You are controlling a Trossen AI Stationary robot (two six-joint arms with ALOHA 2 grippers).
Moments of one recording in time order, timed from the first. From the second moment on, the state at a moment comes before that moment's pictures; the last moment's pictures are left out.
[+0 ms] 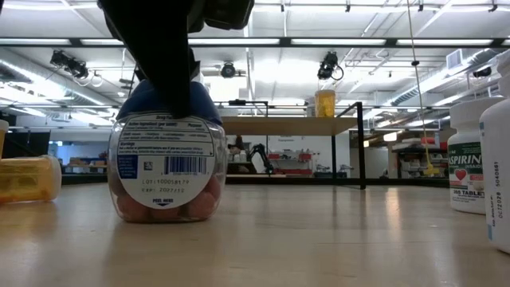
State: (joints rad) left arm -0.46 1.94 1.49 -0.80 -0.16 -0.70; right arm 0.65 1.66 1.92 -1.57 0.71 1.49
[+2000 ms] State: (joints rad) left arm -0.33 1.85 1.49 -0.92 0.06 -0.28; right arm 0.68 1.66 1.92 -1.57 0.69 1.51
